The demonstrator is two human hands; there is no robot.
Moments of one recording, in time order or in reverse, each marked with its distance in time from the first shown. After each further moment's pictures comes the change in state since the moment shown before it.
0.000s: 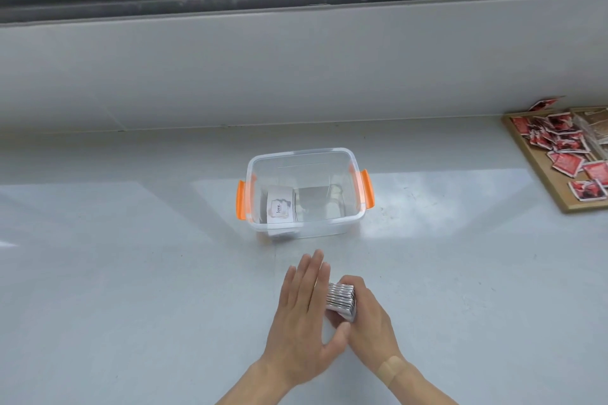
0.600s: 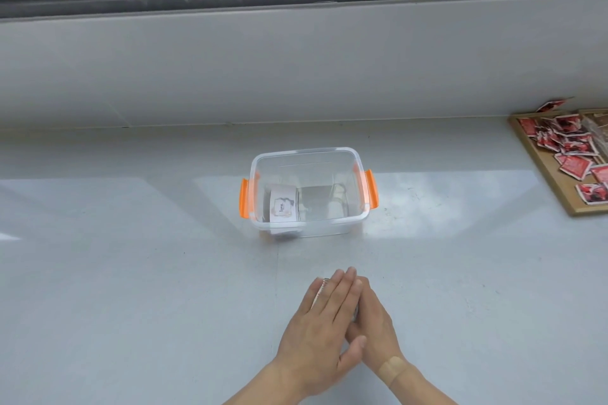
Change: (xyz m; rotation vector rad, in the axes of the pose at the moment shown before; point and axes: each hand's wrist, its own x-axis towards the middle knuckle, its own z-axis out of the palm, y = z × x) left_hand -0.003 0.015 0.008 0.201 -0.237 0.118; right_hand 0.004 0.001 0.002 -0.027 0.008 0.016
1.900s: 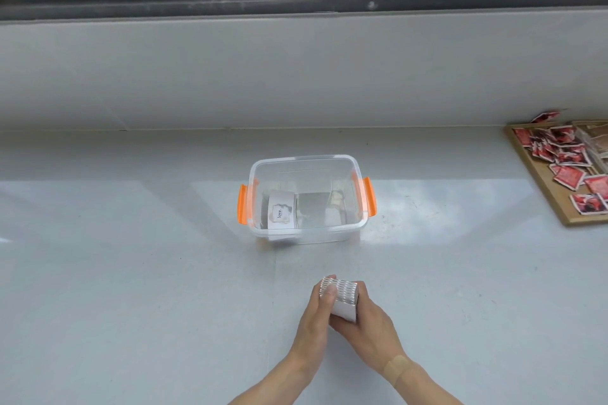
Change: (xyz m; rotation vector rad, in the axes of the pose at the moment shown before) left_hand 0.025 0.000 0.004 -1.444 -0.022 -0.833; right_hand 0.012 0.004 -0.013 0.009 -0.141 0.029
